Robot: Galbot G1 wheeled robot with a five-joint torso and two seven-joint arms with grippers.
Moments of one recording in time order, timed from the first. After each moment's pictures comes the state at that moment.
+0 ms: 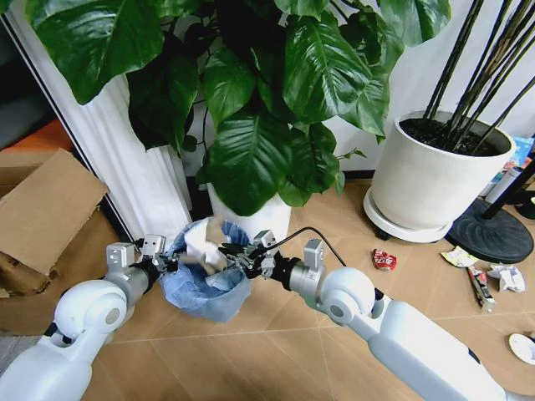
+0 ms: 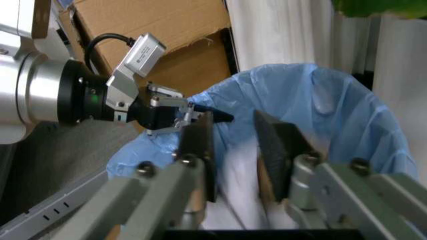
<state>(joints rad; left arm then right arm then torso) 1.20 -0.90 -0.48 -2.06 -0.86 0.74 -0.21 -0.78 1.00 -0.23 1.98 0.83 -0.35 -0.12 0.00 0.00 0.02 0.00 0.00</state>
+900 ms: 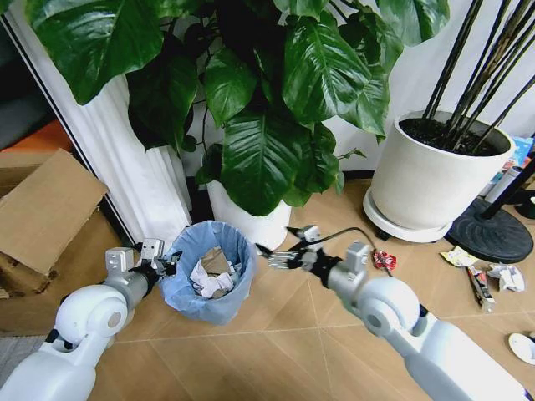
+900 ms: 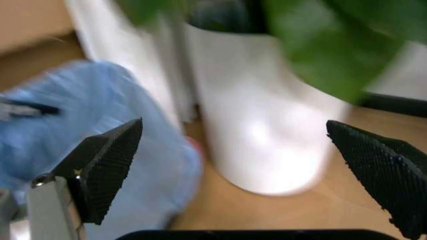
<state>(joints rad) 1.24 -0.96 -0.51 -2.05 -0.79 0.74 -0.17 -1.12 0.94 0.17 2.08 0.66 -0.36 -0.02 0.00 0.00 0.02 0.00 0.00</state>
